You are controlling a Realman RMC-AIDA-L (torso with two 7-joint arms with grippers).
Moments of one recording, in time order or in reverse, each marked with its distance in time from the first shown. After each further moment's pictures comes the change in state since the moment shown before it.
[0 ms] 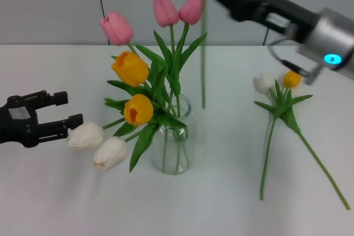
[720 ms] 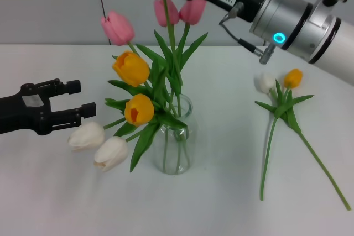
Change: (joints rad) left arm -0.047 -0.012 0.000 -0.002 0.000 -0.009 -0.009; right arm 0.190 0.015 -0.053 0.198 0.151 0.123 -0.188
